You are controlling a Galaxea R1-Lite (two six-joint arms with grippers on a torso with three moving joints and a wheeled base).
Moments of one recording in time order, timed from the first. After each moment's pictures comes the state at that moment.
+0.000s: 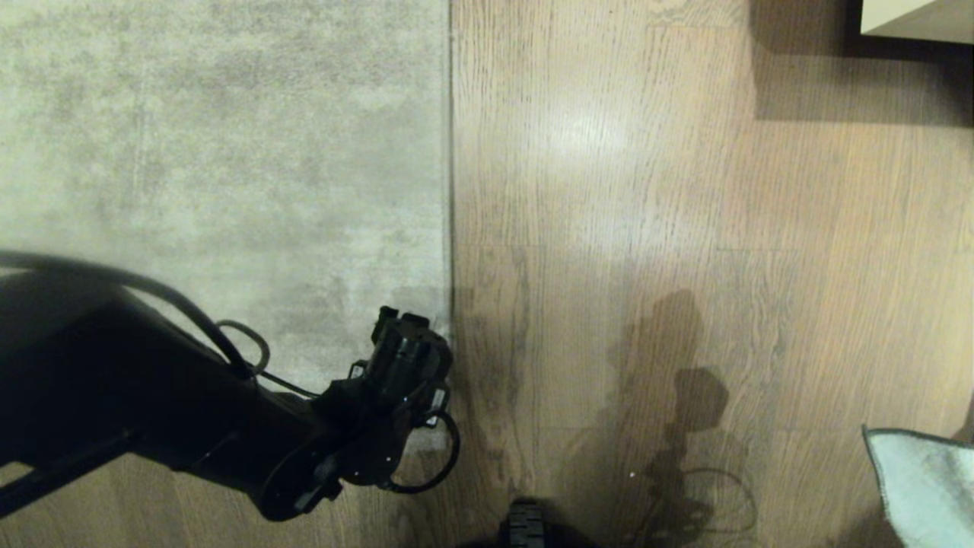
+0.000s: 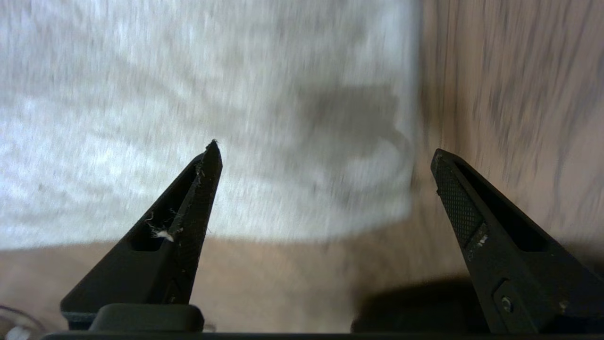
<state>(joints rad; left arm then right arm) -0.69 2.00 -0.77 -0.57 0.64 -0.12 0.00 0.00 0.00 -0.01 0.01 -0.02</state>
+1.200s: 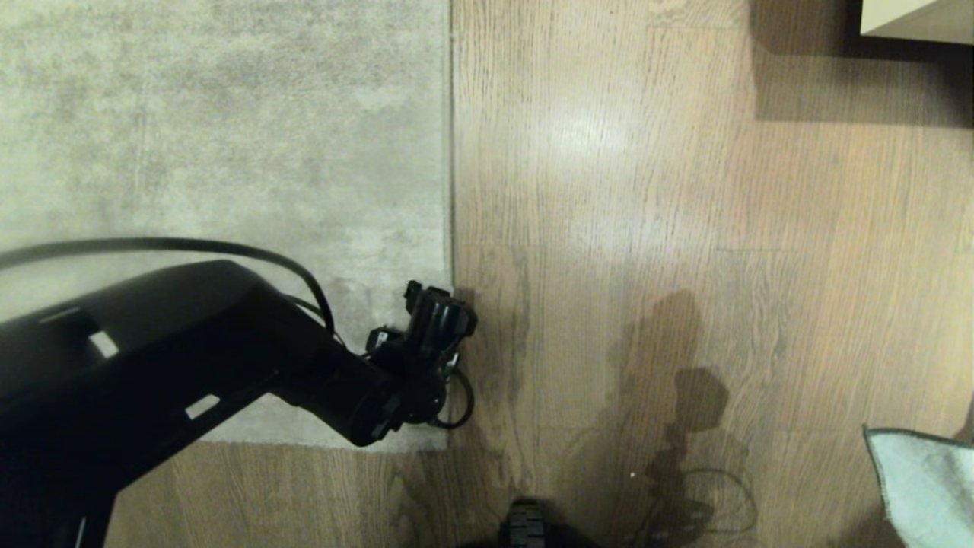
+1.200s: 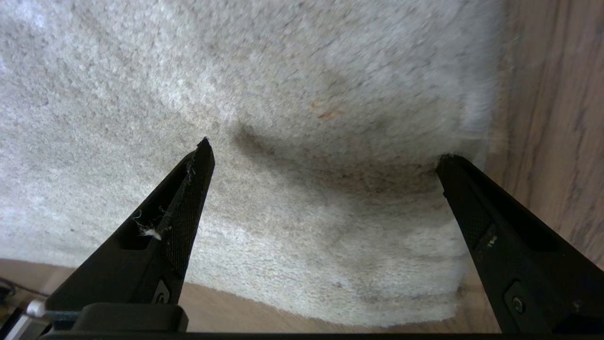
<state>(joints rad) -0.62 2.21 -1.07 -0.55 0.75 -0.02 0.00 0.00 0.00 -0.01 0.01 -0.02</state>
